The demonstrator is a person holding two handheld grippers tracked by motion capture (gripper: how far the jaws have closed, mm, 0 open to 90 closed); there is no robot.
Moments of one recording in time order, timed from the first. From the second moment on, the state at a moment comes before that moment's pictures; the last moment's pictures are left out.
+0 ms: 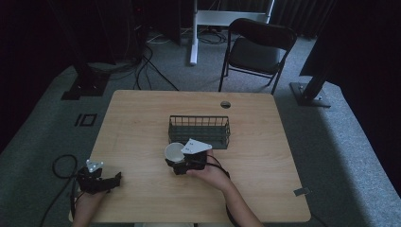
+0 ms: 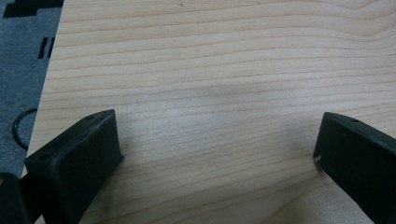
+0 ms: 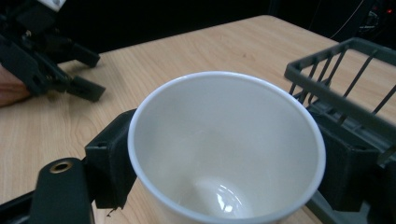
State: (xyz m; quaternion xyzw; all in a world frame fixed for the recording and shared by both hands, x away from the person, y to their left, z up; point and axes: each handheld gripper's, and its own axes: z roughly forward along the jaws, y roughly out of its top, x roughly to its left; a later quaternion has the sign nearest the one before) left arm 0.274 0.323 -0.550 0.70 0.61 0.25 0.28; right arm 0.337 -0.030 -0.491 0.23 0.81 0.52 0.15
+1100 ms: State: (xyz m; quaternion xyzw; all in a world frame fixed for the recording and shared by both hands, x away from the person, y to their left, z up) left arm 0.274 0.323 -0.550 0.70 0.61 0.25 0.28; right arm 0.351 -0.042 -0.421 0.24 0.78 0.55 0.19
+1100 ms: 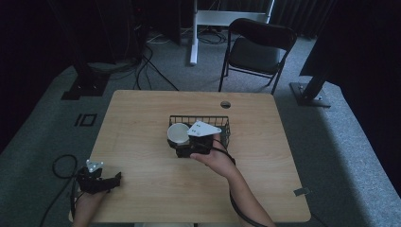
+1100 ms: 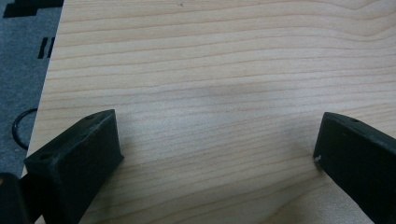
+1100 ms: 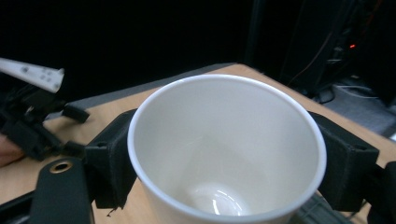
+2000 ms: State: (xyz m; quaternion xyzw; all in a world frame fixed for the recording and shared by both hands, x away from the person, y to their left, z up) left arm 0.274 0.323 -0.550 0.70 0.61 0.25 0.28; right arm 0.392 -0.074 -0.392 0.32 0.73 0.54 0.26
